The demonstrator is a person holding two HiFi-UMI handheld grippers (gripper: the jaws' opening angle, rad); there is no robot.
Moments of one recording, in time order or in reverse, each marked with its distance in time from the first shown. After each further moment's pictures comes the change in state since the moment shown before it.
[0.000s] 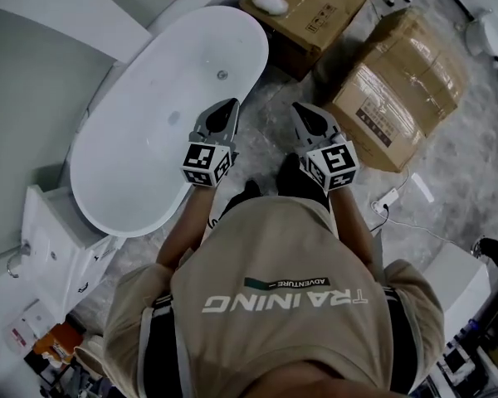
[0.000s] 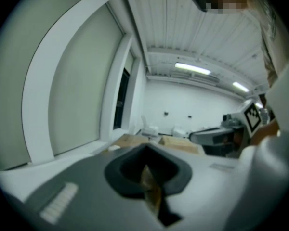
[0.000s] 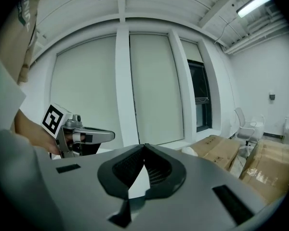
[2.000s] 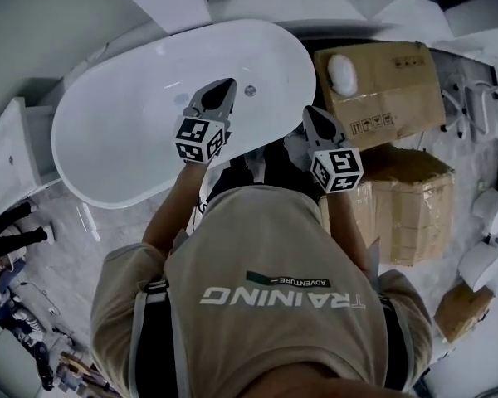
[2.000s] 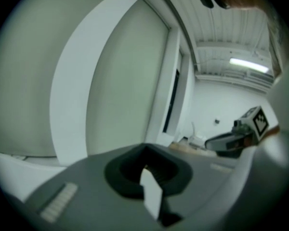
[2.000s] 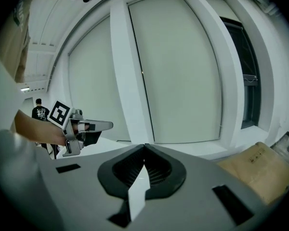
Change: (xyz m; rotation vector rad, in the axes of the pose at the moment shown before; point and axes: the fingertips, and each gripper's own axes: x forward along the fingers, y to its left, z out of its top) left arm 0.155 0.298 0.027 -0.225 -0.008 0.523; right arm 0.347 -0.131 0.051 -0.079 0.213 0.433
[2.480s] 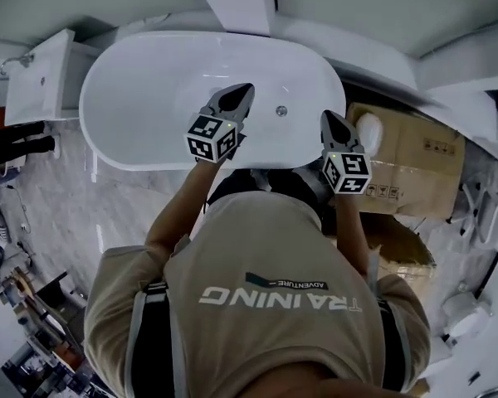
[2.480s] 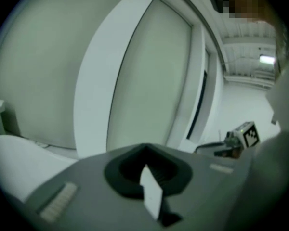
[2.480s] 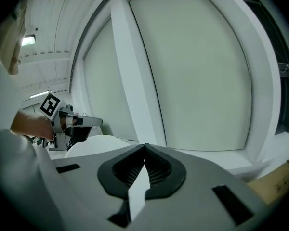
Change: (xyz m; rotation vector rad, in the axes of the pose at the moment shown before) left arm 0.028 0.045 0.024 -0.138 -0.012 0.295; right arm 0.110 -0.064 0.034 -0.063 0.025 0.267
